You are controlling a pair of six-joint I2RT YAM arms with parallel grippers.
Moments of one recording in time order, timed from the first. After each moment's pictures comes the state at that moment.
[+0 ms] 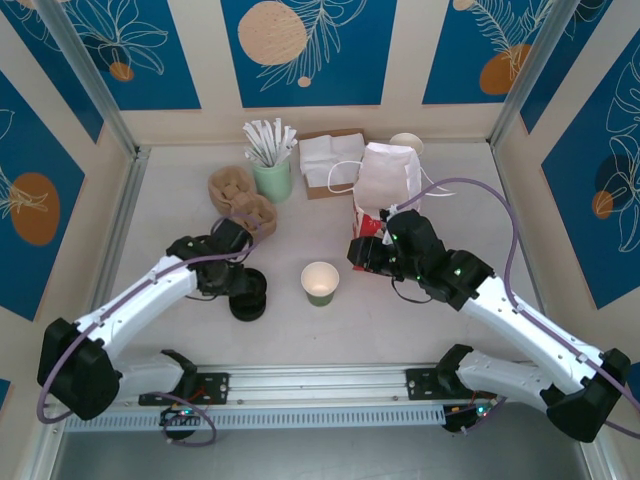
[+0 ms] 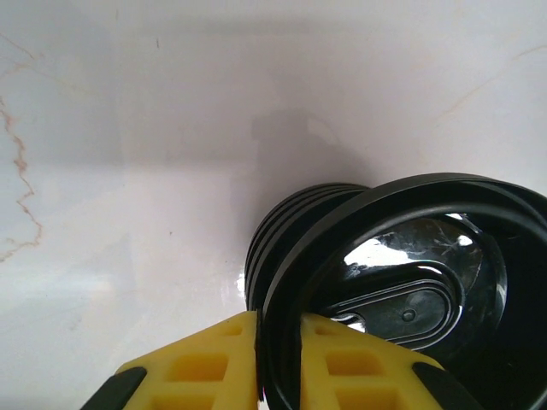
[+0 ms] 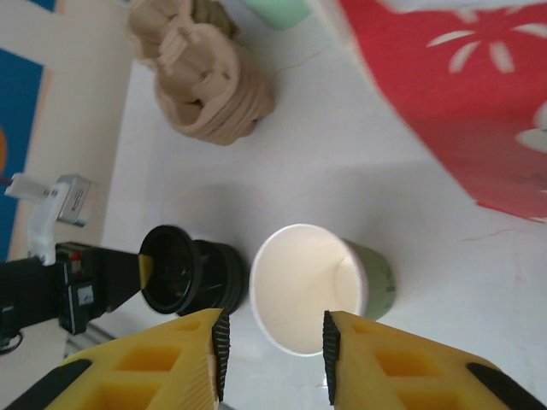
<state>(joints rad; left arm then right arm) -0.56 1.21 0.94 -1.04 -0.13 -0.55 0.74 0.98 0.96 -0.63 -0.07 0.86</state>
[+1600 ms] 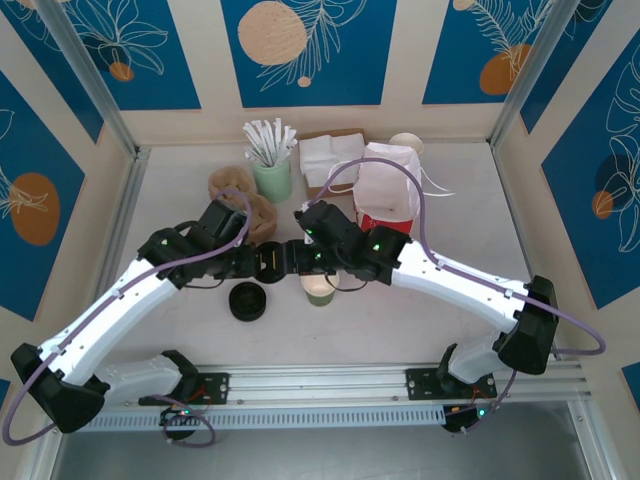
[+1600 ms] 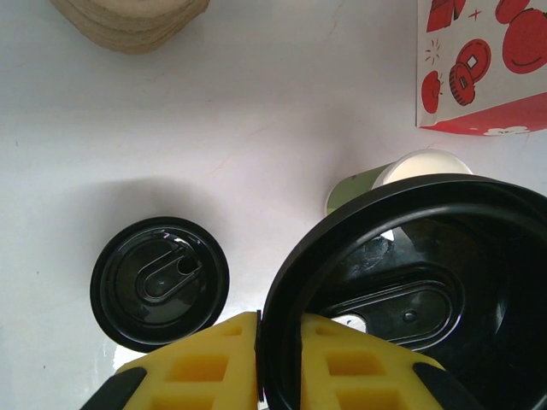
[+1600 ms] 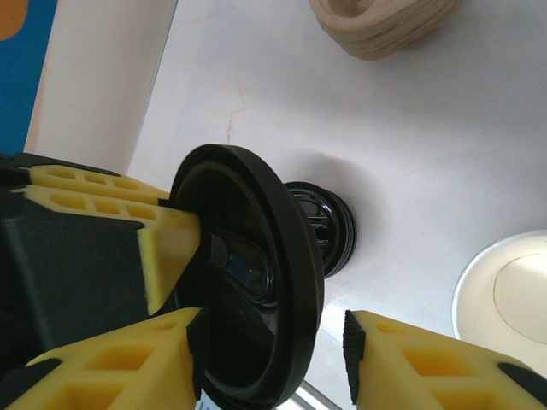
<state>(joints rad) -0.69 1.12 1.20 -1.09 0.00 -0.63 1.02 1.44 1.34 -0.65 -0.06 0.84</state>
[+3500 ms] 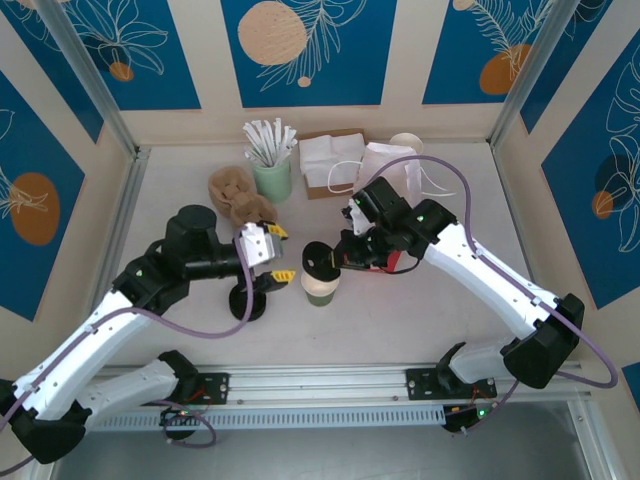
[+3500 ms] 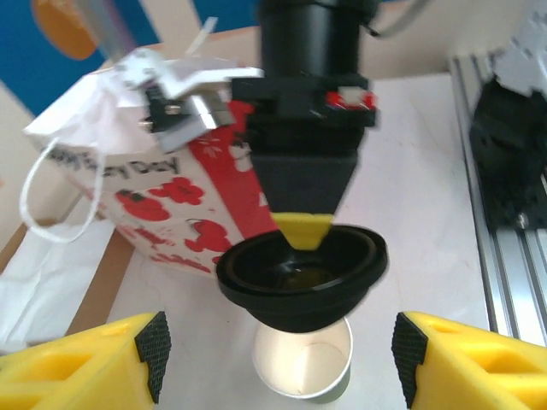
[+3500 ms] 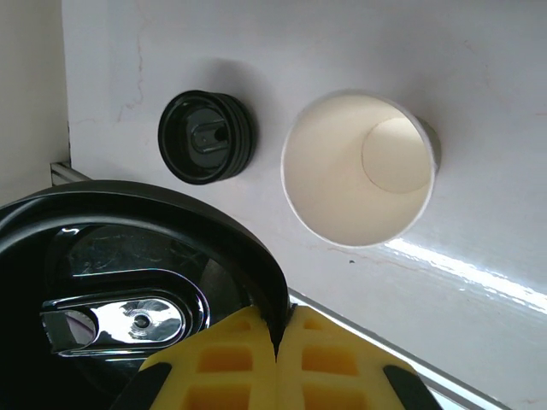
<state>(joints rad) -0.71 0.92 1.05 -0.57 0.51 0.55 0.71 1.35 1.36 -1.08 -0.38 0.68</state>
